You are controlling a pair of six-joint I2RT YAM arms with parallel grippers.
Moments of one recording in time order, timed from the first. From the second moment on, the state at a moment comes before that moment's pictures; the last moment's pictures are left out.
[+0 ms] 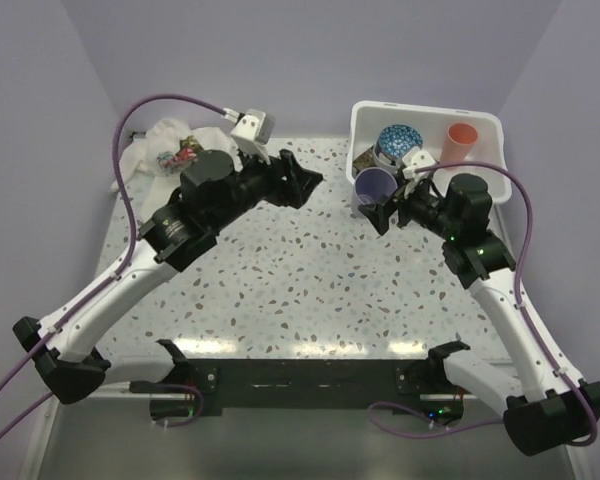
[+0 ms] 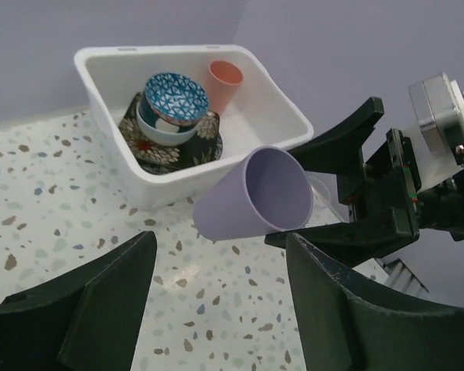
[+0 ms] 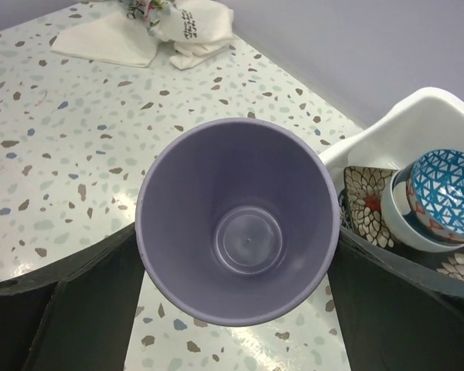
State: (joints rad) left arm -0.79 1.22 1.42 -0.26 -0.07 -0.37; right arm 0.28 0.98 1.01 -0.22 -0.44 -0.20
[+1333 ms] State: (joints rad) left arm -0.89 1.51 1.54 -0.58 -0.31 -0.40; right arm 0.65 1.06 1.07 -0.32 -0.21 -0.21
